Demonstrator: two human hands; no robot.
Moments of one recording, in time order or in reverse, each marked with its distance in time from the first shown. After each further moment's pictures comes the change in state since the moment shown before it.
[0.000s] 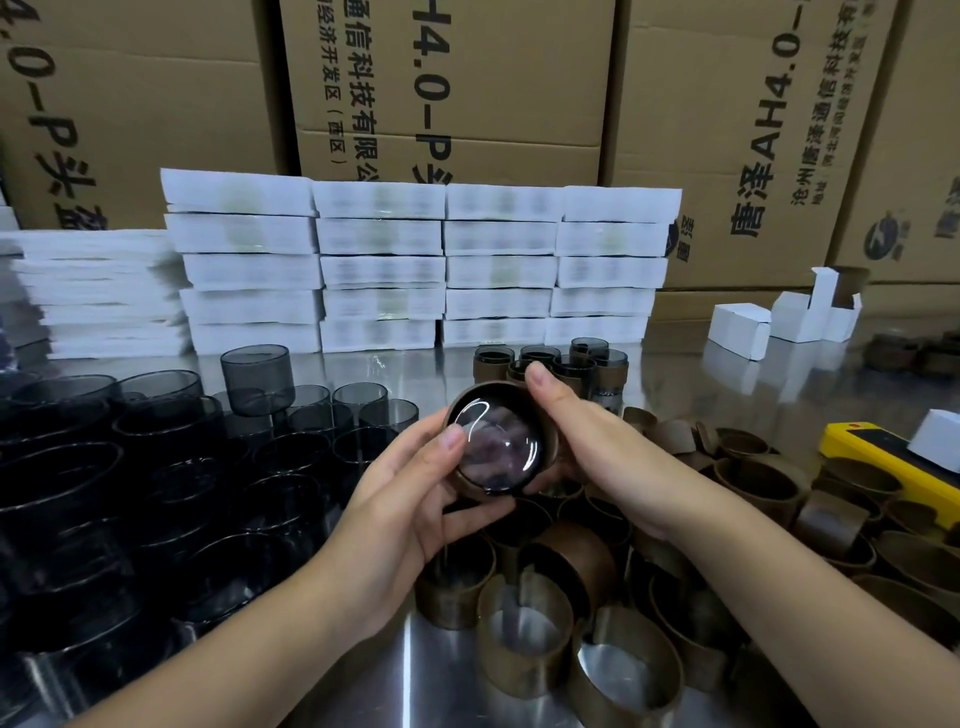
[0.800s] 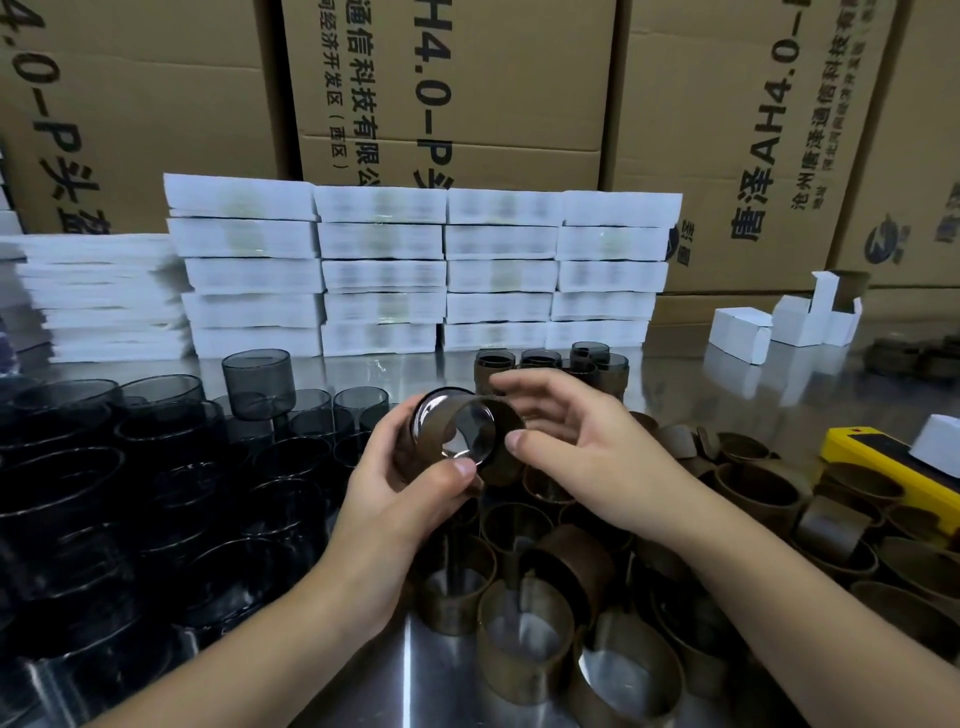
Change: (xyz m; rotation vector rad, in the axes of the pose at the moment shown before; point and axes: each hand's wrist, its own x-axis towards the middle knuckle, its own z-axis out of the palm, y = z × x) left_hand 0.005 -0.010 -0.006 0.148 0.197 0.148; right_hand -0.008 -0.009 0.005 -0.004 0.080 -0.255
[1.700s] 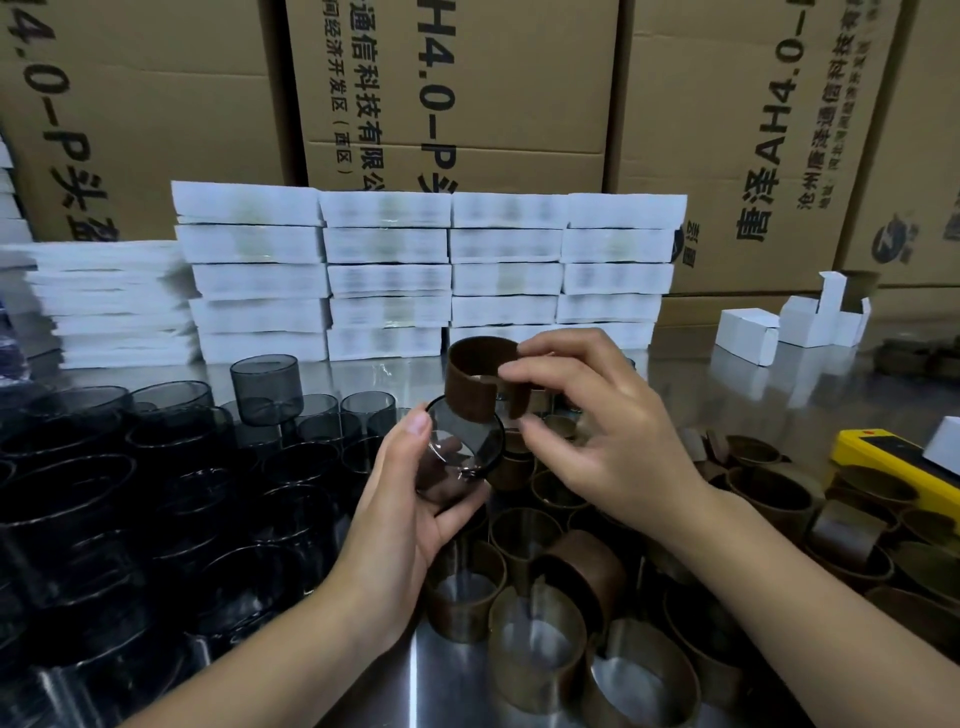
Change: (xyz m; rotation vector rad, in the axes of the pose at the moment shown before) left_hand -0.003 0.013 0.012 -0.139 0.070 -0.137; right_hand 0.014 0.015 -0.006 -0.617 0.343 -0.750
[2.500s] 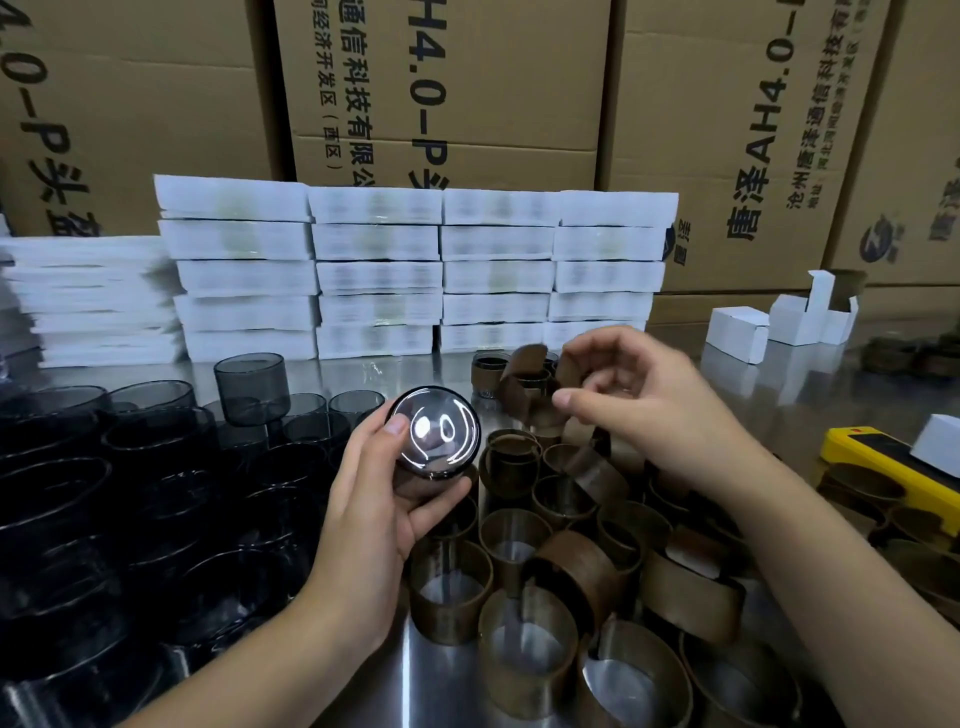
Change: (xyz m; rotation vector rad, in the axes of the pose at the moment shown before) left_hand 0.008 -0.007 -0.008 -0.083 0.094 0.093; right_hand 0.004 0.026 -0.029 0.428 -0.139 0.712
